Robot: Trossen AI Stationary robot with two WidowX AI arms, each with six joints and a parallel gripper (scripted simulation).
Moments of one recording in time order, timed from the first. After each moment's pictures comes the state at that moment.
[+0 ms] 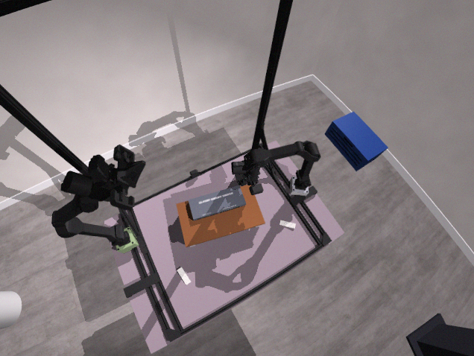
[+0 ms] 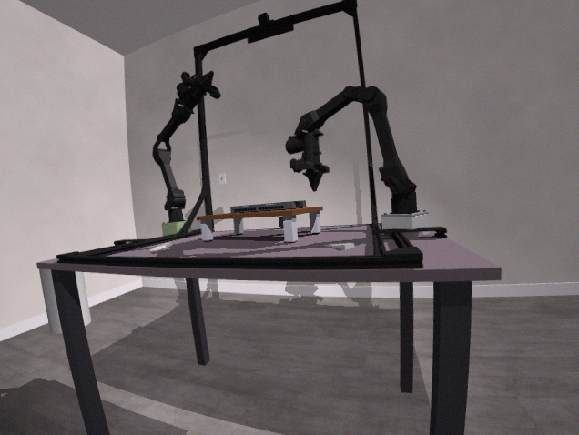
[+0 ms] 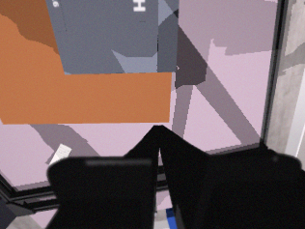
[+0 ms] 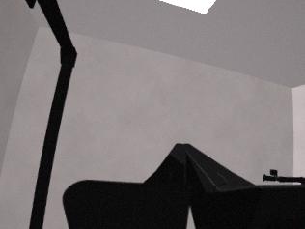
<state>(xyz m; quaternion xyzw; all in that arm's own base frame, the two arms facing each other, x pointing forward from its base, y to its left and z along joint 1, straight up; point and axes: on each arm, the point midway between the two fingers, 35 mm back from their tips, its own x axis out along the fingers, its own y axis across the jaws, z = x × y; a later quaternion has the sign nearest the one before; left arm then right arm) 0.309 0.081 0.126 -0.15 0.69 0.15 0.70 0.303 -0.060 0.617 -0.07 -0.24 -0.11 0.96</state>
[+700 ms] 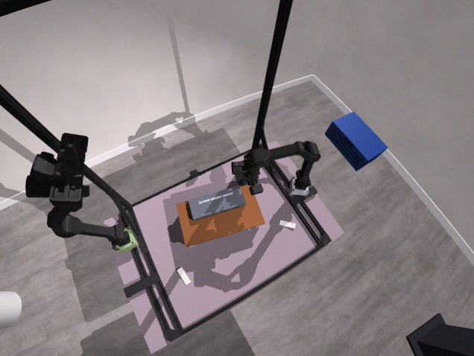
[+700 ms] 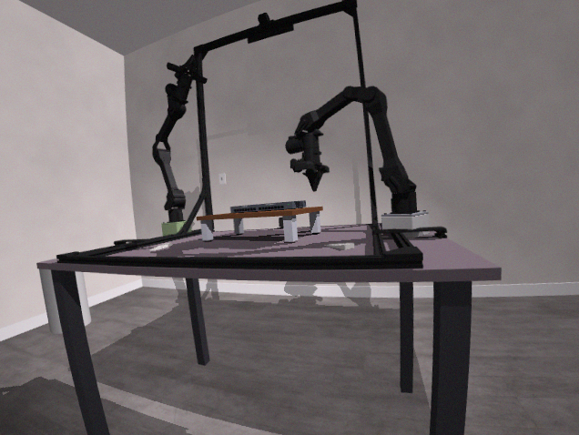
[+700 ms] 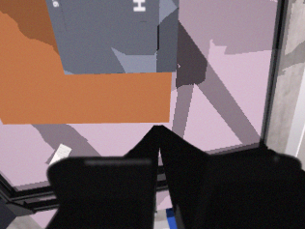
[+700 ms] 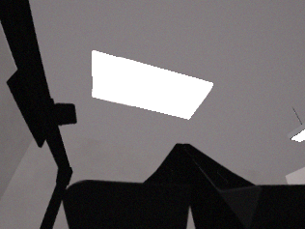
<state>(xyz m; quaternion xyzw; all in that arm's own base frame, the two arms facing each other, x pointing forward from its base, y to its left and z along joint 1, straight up) 0.309 0.081 0.126 -0.15 0.69 0.15 0.70 0.196 -0.039 0.731 -0.07 -0.48 -0.10 0.87</state>
